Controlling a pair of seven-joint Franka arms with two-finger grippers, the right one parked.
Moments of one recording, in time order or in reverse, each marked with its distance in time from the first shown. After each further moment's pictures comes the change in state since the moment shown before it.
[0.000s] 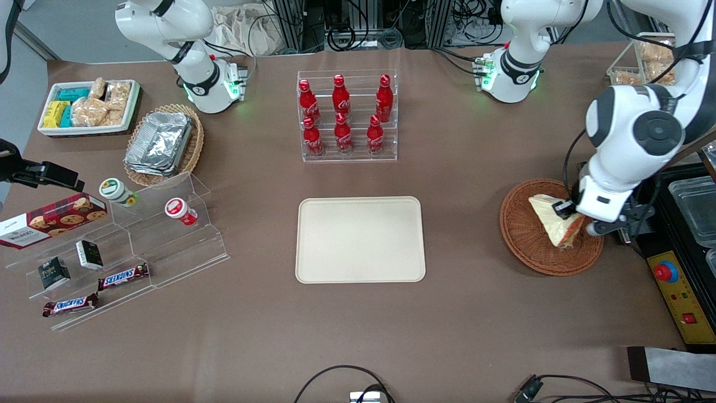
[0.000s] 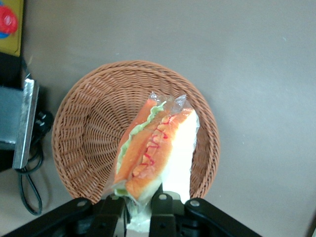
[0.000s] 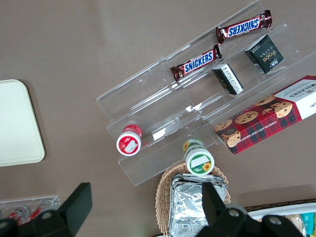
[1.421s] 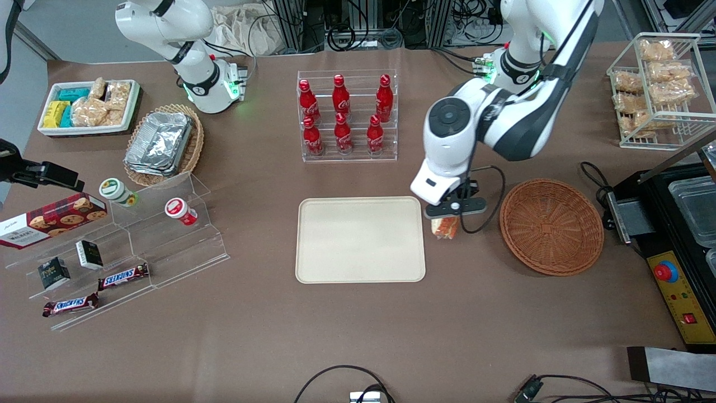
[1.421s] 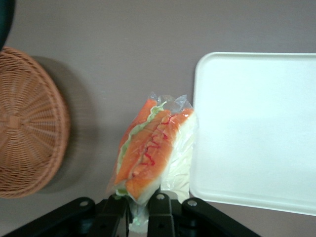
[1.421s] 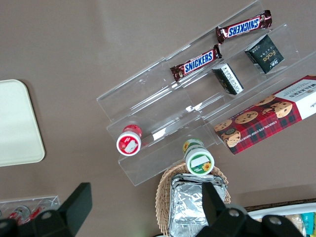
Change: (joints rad) arm -0.196 0.255 -0.349 0.295 0.180 -0.167 -0.398
